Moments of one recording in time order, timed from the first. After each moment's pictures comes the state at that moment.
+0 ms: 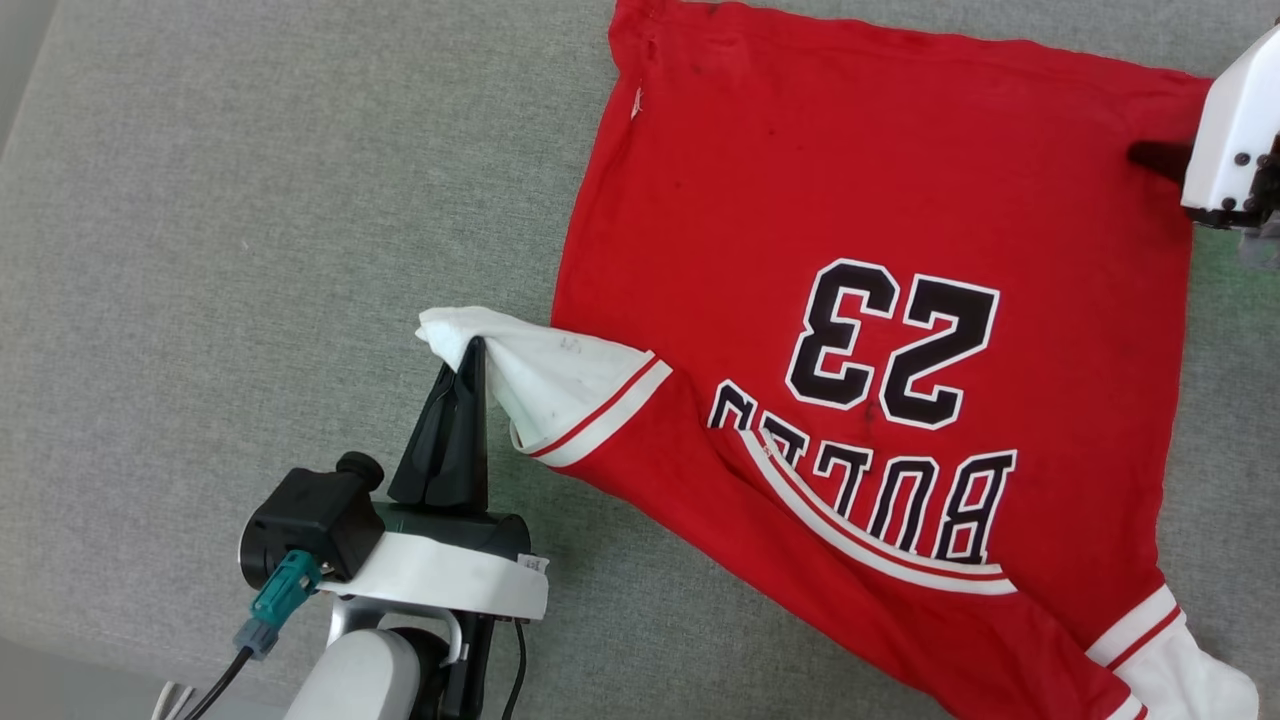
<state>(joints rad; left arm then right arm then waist) -0.17 0.18 -0.33 -0.09 -0.42 0.15 -0.22 -1.17 -0.40 0.37 1.05 0.71 0.13 0.71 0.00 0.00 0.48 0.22</state>
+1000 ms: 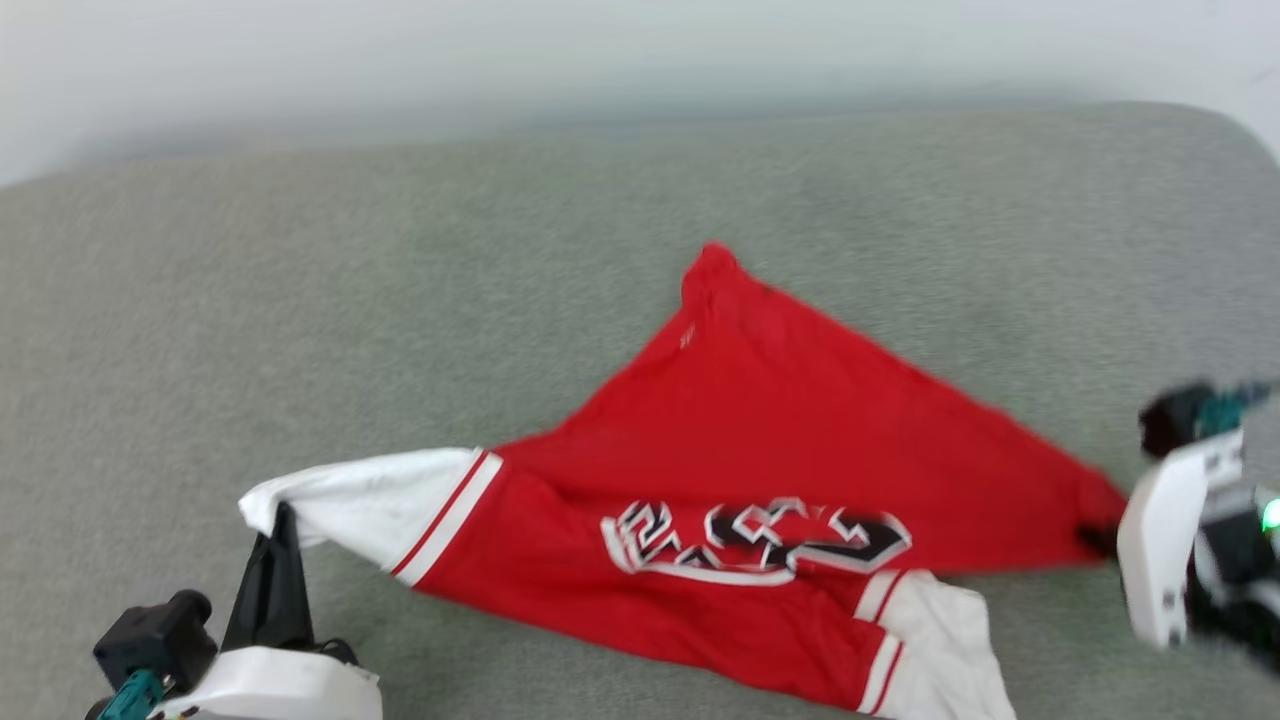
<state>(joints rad) 0.06 0.28 -0.15 -0.02 -0.53 0.23 -0.21 -0.53 -0.65 0.59 0.50 0.80 0.13 0.54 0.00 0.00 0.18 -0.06</state>
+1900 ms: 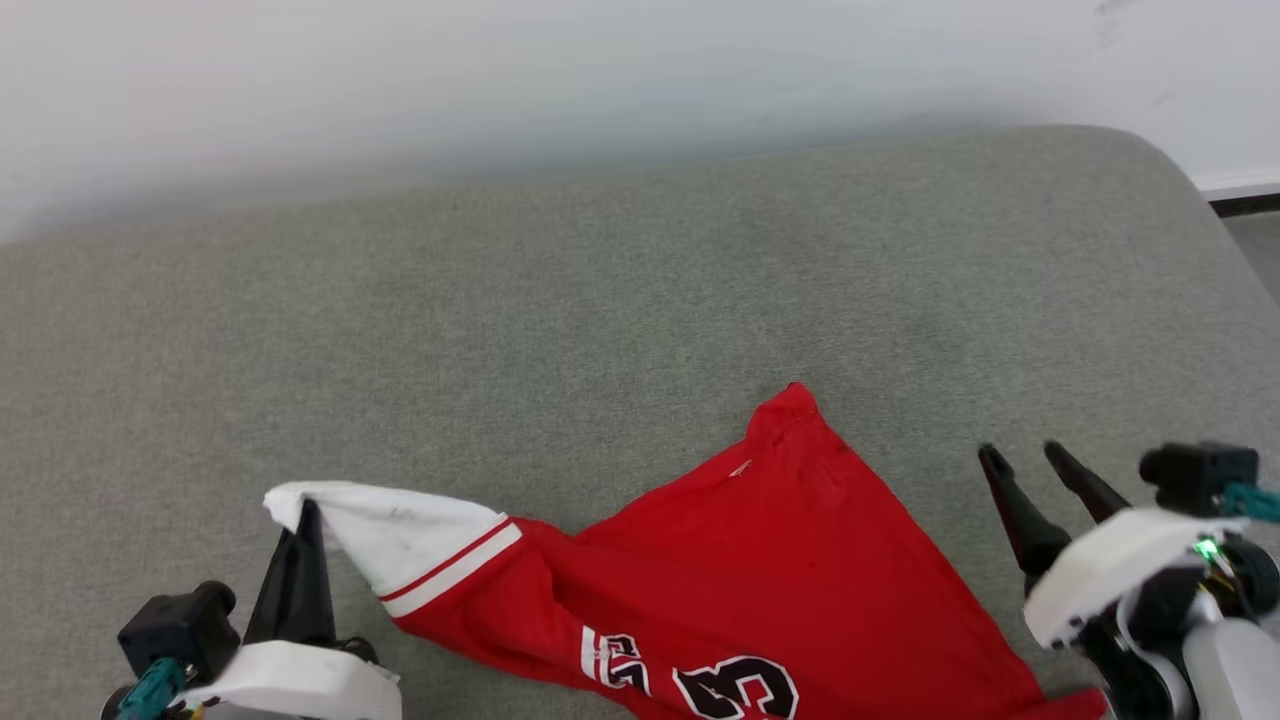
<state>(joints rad) 0.09 0.30 -0.17 -0.06 -0.54 0.24 -0.17 -0.12 -0.23 0.06 0.19 0.46 0.13 0.16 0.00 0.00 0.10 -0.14</state>
